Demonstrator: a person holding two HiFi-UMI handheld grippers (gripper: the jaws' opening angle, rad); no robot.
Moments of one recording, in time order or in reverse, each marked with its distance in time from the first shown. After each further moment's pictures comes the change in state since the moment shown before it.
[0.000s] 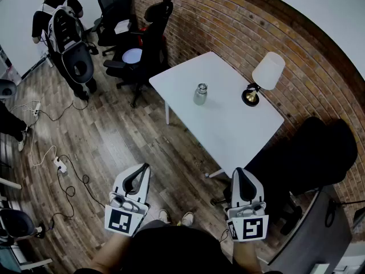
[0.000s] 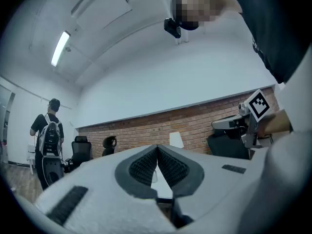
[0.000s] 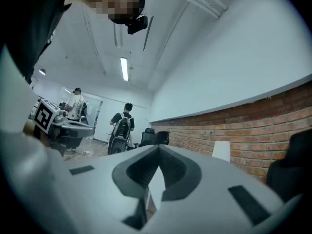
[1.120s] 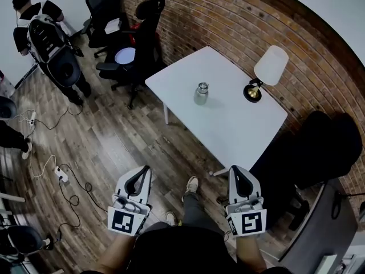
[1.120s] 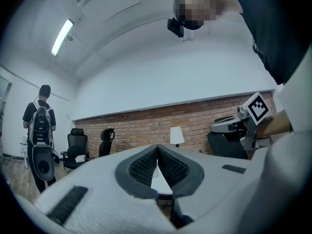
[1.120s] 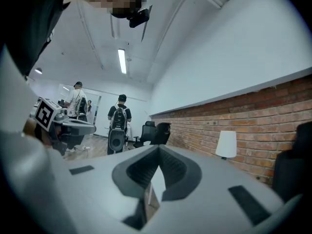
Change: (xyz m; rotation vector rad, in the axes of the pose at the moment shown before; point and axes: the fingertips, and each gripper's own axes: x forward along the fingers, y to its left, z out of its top) left arm 0.045 0.041 -0.048 -0.056 0.029 -0.054; right arm 0.060 0.009 -0.053 0.015 0.089 -0.011
